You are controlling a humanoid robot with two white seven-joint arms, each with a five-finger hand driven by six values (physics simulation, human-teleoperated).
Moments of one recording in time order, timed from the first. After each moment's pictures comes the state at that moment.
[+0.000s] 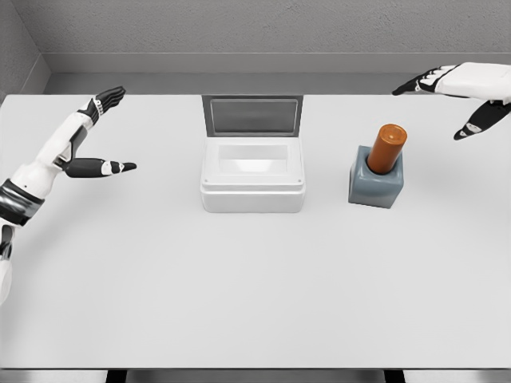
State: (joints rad) left arm -0.32 0.45 -0.09 -1.19 0.19 -0.61 -0.48; right arm -1.43 -1.04 1.59 -1.20 -0.12 -0.61 0.32
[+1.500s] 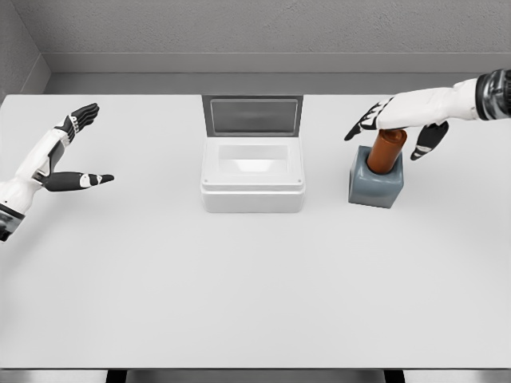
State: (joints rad) left arm -0.28 0.46 -0.02 -1.10 0.18 -0.61 -0.49; right arm -1.53 -0.86 1.78 -1.21 -0.06 -0.61 0.42
